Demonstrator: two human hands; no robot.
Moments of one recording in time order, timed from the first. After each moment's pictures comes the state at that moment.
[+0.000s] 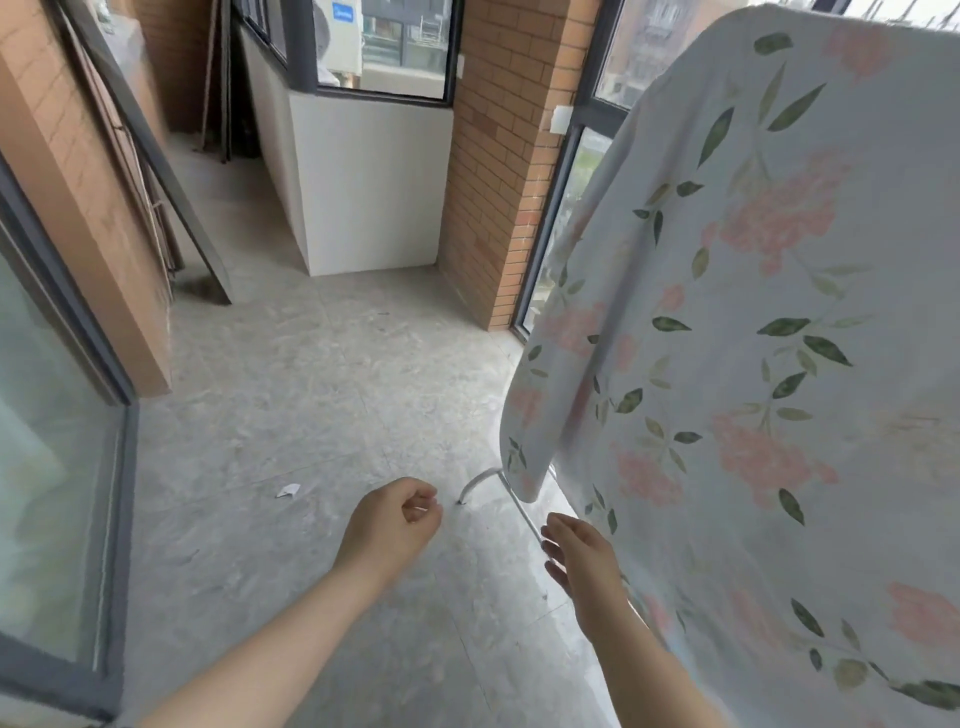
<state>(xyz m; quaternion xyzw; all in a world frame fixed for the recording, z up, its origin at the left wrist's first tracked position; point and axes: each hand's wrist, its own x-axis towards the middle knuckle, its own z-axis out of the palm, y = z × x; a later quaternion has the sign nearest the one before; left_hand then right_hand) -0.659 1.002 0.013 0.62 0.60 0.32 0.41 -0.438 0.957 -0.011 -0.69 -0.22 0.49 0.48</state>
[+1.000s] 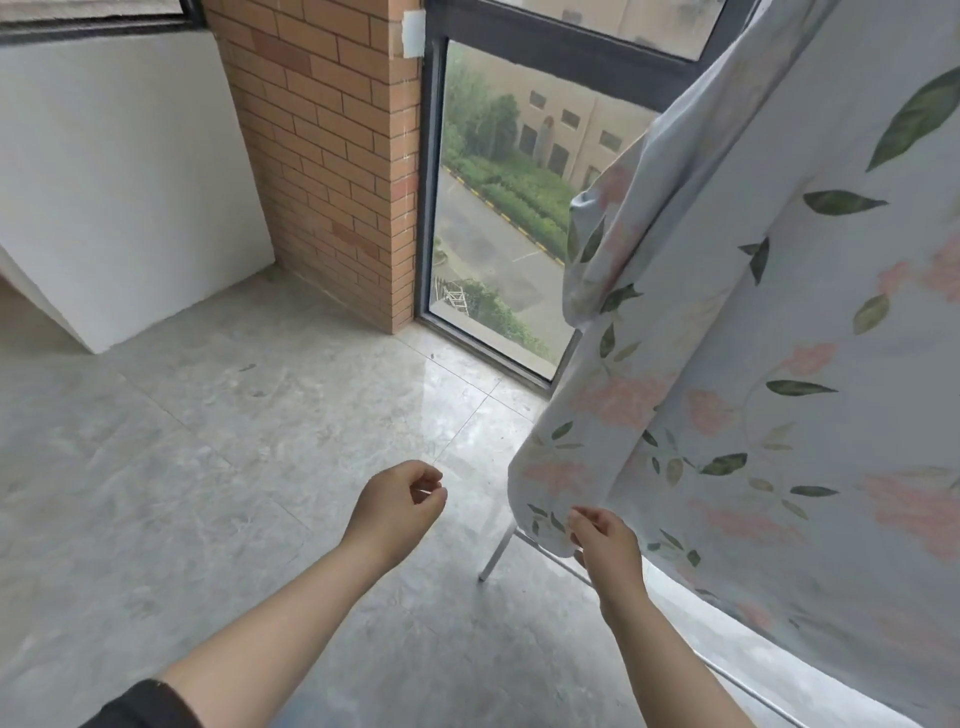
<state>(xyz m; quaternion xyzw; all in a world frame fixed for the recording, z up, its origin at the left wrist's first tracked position) -0.681 1.594 -0.020 0.75 0.43 0.13 0.49 -0.508 1.424 -0.044 -0.81 -0.05 0.29 0.51</state>
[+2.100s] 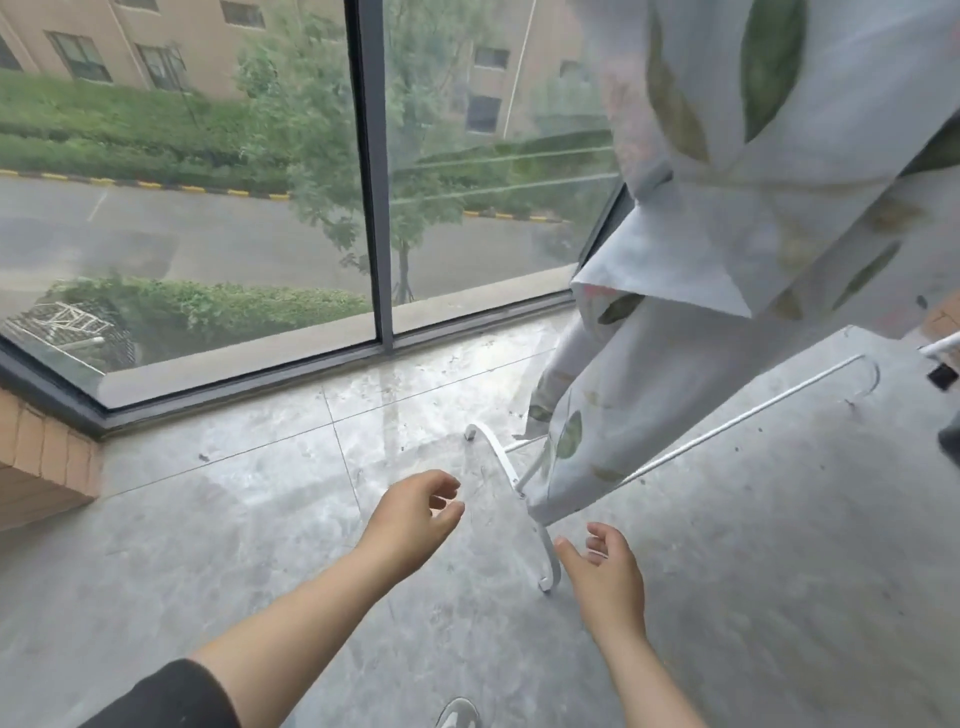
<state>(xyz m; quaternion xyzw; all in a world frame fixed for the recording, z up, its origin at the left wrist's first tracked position) -0.336 1.960 -0.308 0.86 -0.01 -0.21 0.46 -0.420 1.746 -0.321 -0.80 0.38 0.04 0.46</state>
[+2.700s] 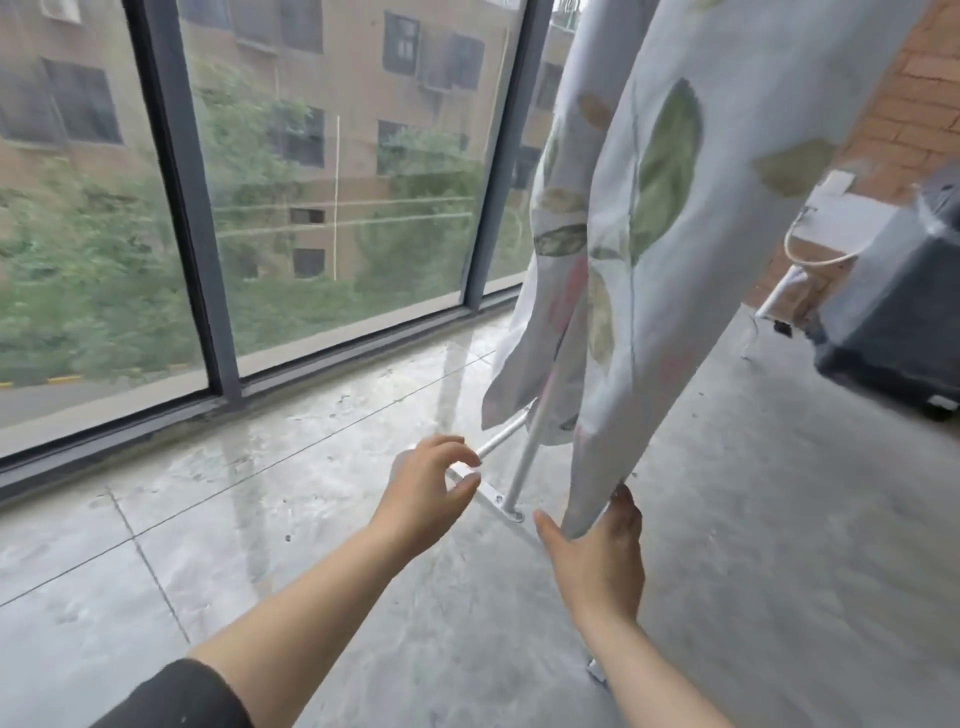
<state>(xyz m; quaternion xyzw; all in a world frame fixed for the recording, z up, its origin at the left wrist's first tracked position) -0.202 1.879 -0.679 0.83 -0.31 -0.07 0.46 -0.334 1.742 -0.690 -0.82 0.43 -0.26 0.26</state>
